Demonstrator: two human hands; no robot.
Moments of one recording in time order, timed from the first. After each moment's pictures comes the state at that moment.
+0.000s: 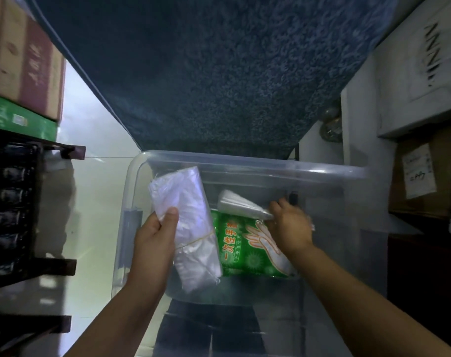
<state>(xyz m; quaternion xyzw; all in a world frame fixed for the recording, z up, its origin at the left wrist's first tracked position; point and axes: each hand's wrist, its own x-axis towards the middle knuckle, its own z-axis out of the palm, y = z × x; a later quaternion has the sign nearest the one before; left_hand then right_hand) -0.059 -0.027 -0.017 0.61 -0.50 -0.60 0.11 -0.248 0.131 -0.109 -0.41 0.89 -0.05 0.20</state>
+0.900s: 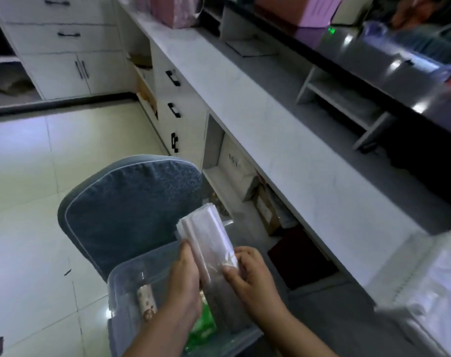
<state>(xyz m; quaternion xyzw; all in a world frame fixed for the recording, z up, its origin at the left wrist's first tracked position) -0.109 0.040 0.218 0.44 -0.42 -0.80 -0.01 -0.121 0.173 0.223 -0.14 0.89 -0.43 0.09</state>
